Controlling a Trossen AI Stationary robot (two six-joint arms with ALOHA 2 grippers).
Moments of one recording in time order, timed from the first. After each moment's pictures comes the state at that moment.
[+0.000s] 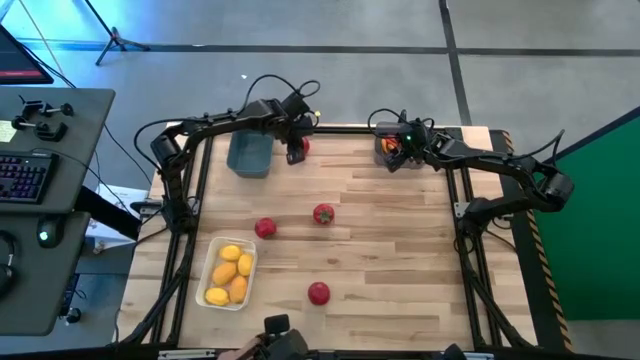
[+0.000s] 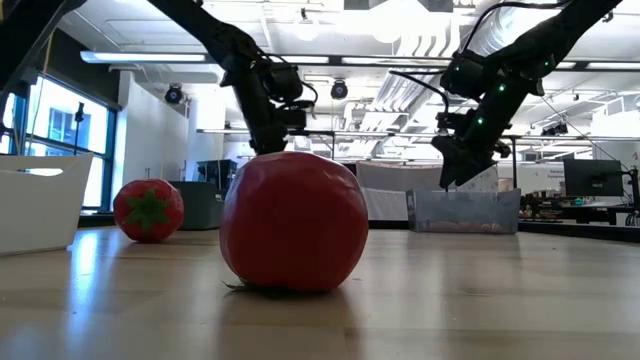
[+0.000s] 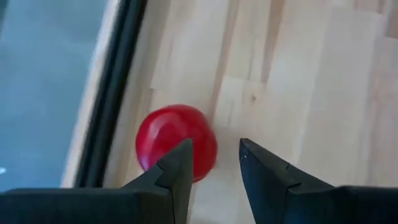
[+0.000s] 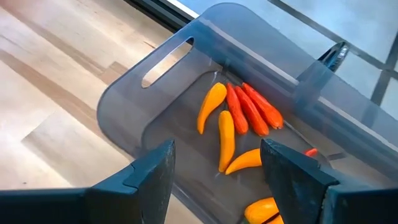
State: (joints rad) left arm 0.63 1.90 1.48 -0.71 0.05 0.42; right arm -0.69 1.30 0.69 -0.26 0.26 0.10
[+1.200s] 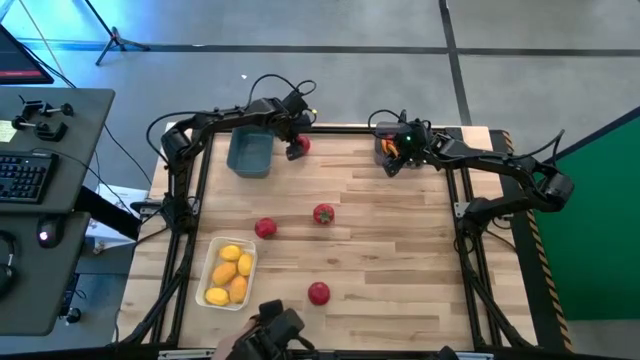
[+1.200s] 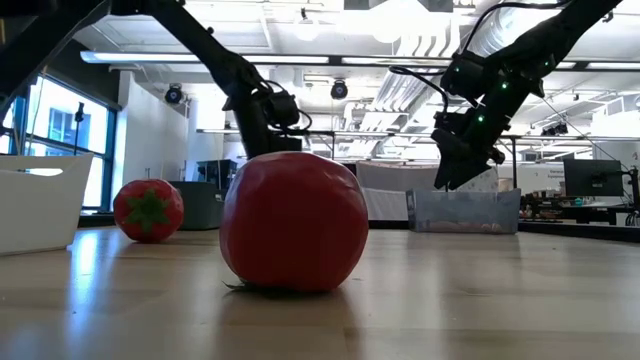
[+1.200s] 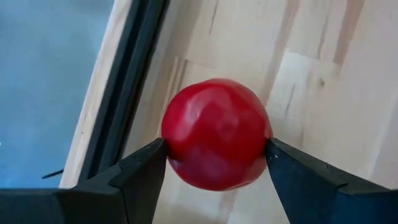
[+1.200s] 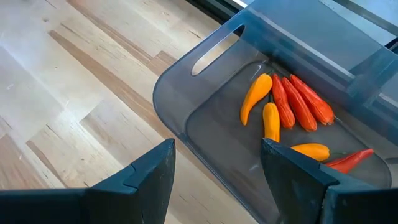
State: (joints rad) left arm 0.71 2.02 1.49 -0.66 0.02 0.43; right arm -0.69 1.30 0.69 -0.27 0.10 0.11
